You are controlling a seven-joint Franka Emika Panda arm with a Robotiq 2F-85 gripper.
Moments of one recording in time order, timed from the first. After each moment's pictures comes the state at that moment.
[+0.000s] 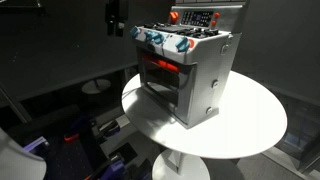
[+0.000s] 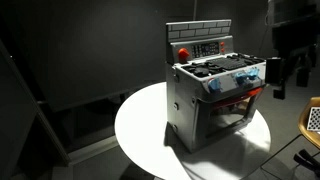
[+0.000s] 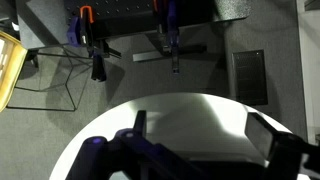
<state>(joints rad) 0.06 -0.23 0.25 -2.33 0.04 1.79 0.44</state>
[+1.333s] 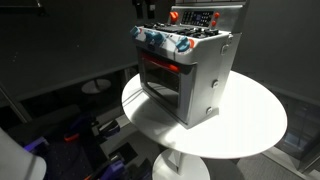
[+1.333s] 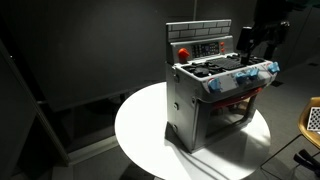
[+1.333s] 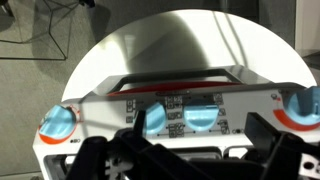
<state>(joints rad) 0.04 -0.19 0.18 -2.21 -0.05 2.00 0.47</state>
